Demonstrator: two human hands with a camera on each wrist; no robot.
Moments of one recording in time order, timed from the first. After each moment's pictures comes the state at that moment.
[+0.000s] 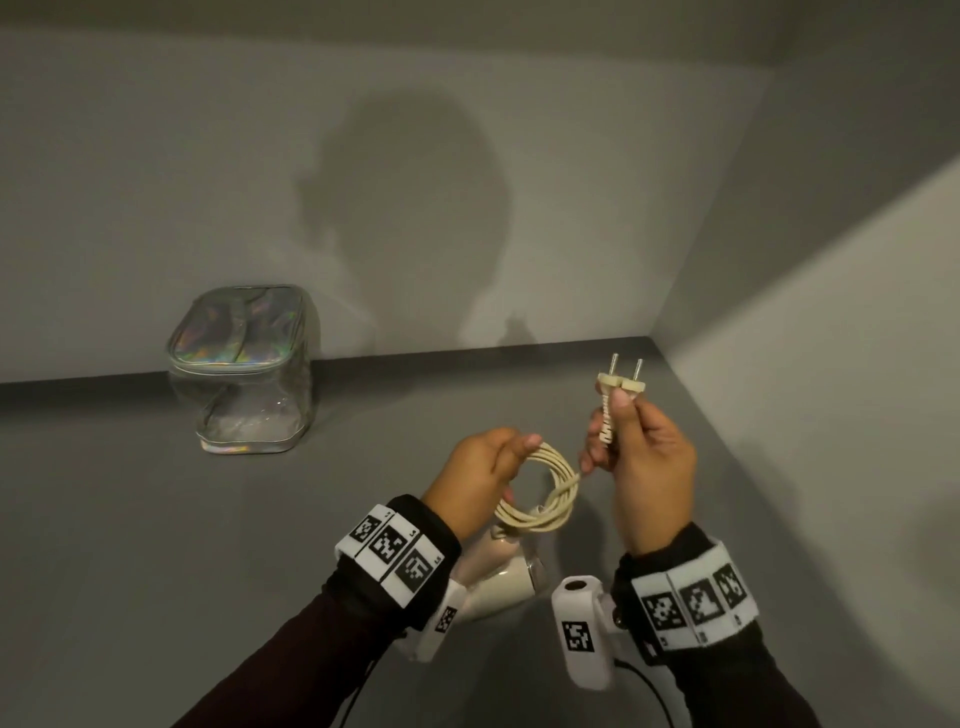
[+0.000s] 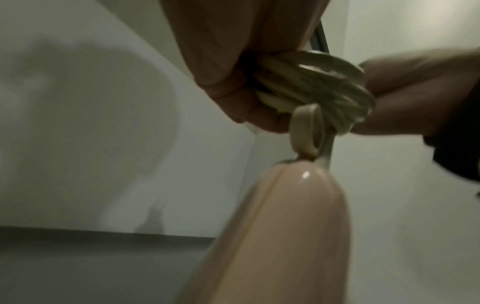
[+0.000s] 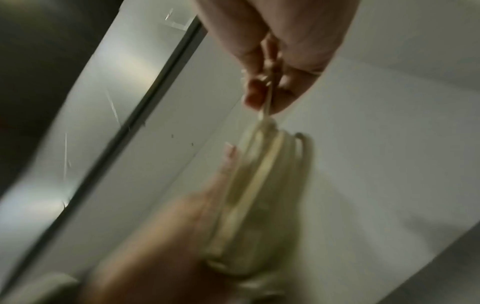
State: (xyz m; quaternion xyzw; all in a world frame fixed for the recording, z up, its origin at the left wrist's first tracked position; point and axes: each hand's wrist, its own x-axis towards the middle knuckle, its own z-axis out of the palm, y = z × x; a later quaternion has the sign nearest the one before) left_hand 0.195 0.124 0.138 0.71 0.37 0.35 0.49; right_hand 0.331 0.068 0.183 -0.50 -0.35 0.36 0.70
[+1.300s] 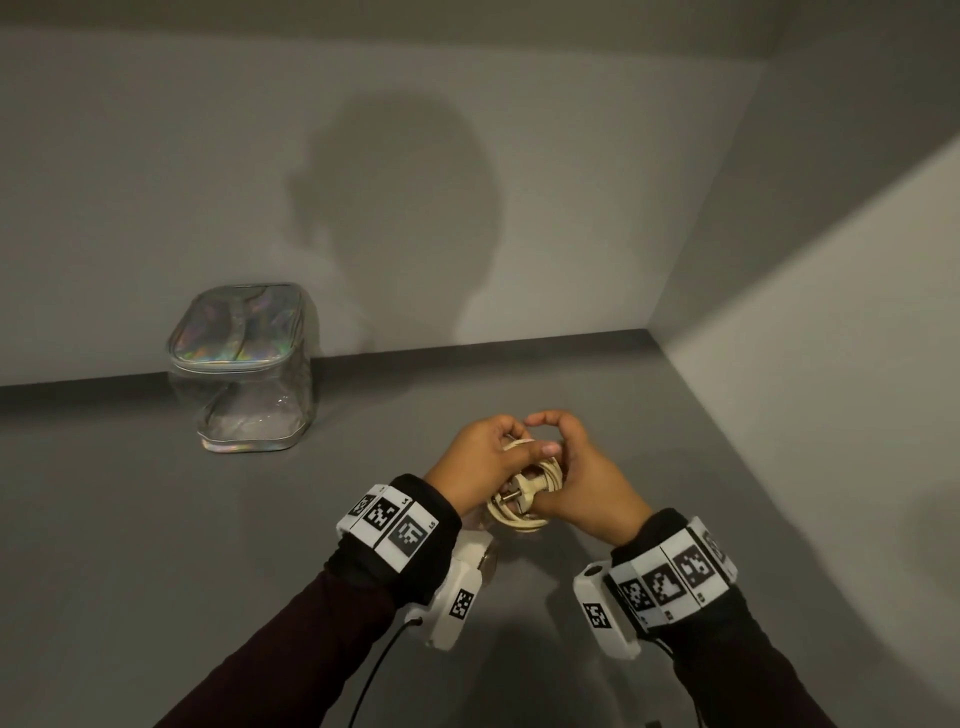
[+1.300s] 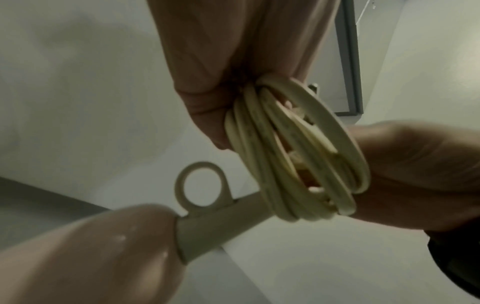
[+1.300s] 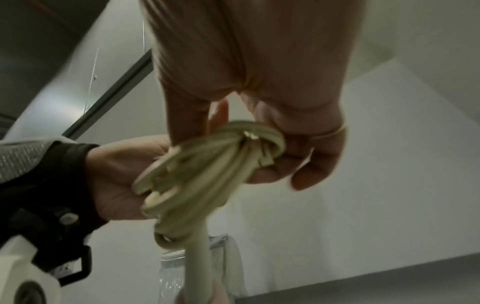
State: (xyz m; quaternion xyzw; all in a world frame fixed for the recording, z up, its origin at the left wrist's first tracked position) left_hand 0.200 0.134 0.140 0.65 0.39 0.30 0.57; right_hand 0.328 0.077 0.143 -0.57 -0.58 0.44 0.39
